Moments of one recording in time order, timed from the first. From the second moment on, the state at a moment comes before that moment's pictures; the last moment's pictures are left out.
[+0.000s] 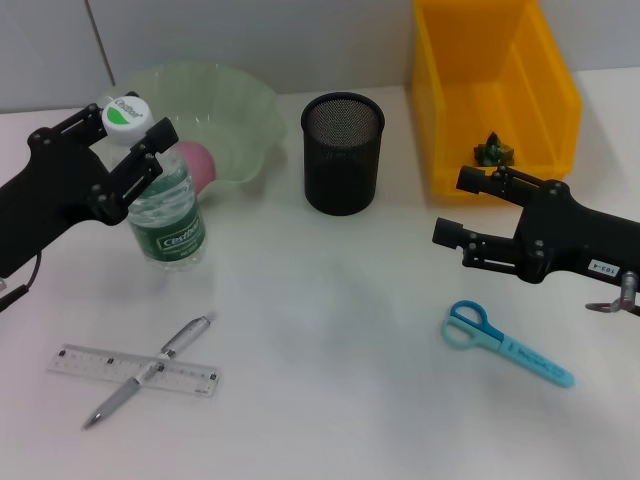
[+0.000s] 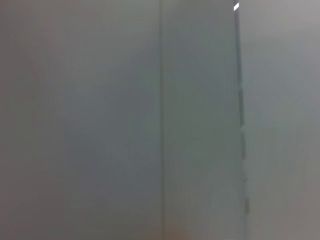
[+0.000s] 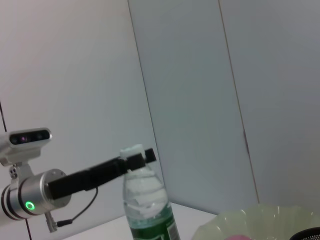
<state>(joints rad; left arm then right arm) -0.45 -2.06 0.88 0.39 1.26 1.53 -0.84 0.35 2.07 -0.77 -0.61 -1.61 -1.63 1.17</state>
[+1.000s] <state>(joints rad) -0.48 -2.07 0.88 0.34 1.26 1.35 -0.74 0.37 2.07 -0.78 -0.59 -1.63 -1.56 1.17</state>
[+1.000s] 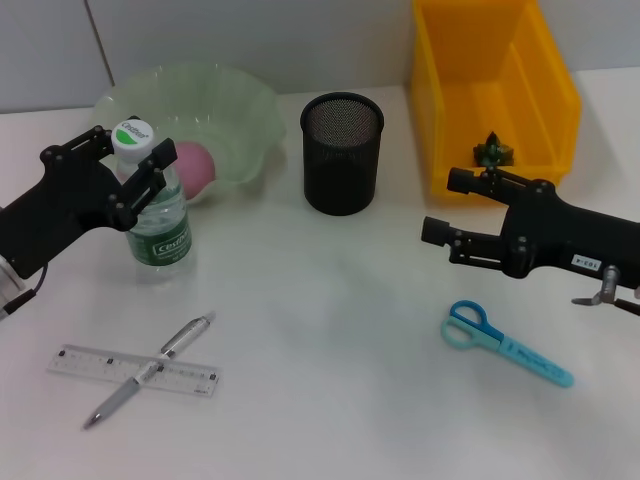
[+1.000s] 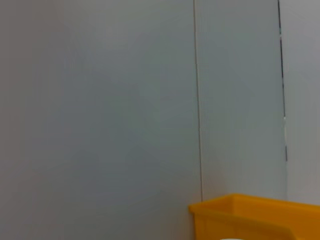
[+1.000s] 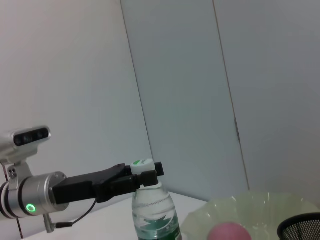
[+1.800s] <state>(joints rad) -0.47 -2.07 0.88 0.34 1.26 1.34 -0.75 0.38 2.07 -0.78 -0.59 -1.64 -1.56 1.17</state>
